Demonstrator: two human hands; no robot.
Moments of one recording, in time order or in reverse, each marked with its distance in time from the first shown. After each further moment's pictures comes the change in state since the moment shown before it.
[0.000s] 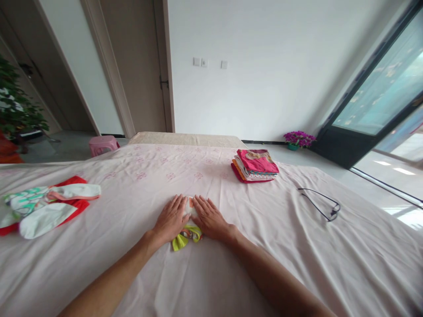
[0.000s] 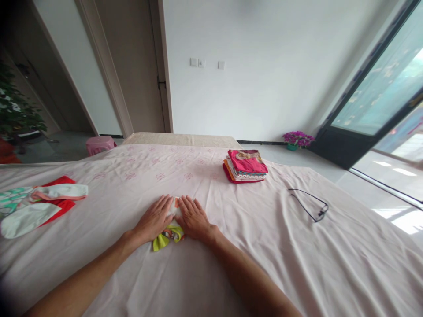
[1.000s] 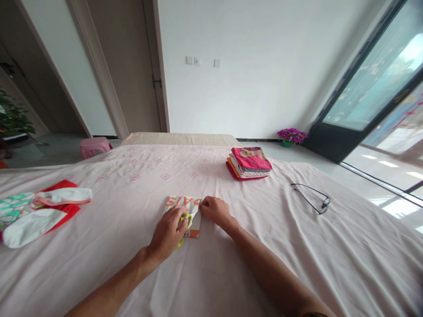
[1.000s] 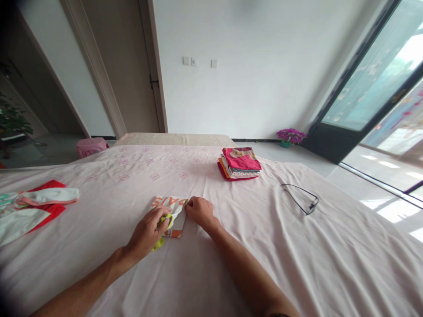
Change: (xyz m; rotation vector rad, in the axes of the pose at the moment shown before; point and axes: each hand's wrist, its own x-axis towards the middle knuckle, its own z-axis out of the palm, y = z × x) left_hand -0.020 0.043 -0.043 -0.403 0.184 -0.003; right_hand 0.006 0.011 -0.035 0.065 -0.038 0.623
